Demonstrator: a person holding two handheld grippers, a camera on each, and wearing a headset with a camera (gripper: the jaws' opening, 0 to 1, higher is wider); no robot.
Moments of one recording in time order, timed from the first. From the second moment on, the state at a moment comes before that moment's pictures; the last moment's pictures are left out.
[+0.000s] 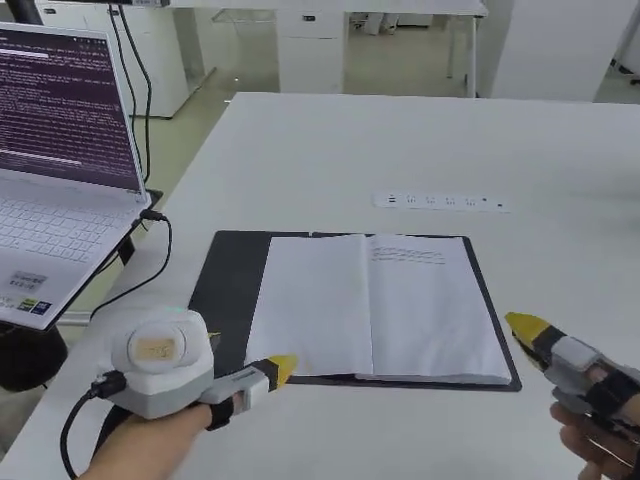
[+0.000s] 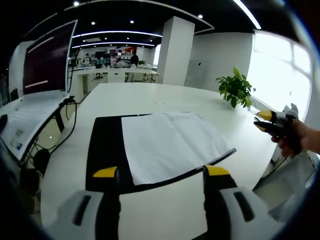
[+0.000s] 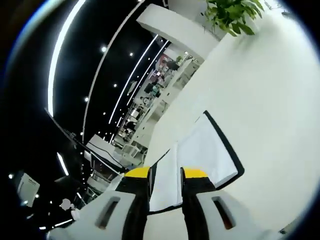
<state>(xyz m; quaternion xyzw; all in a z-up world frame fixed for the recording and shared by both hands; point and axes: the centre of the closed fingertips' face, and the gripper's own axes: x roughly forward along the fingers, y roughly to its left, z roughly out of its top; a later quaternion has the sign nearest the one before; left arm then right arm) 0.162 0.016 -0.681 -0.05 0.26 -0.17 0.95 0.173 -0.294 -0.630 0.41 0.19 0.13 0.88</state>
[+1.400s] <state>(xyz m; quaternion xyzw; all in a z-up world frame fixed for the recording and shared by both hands) 0.139 0.002 -0.678 -0.03 0.29 -0.16 0.94 0.124 -0.311 -0.644 0.11 0.20 0.22 0.95</state>
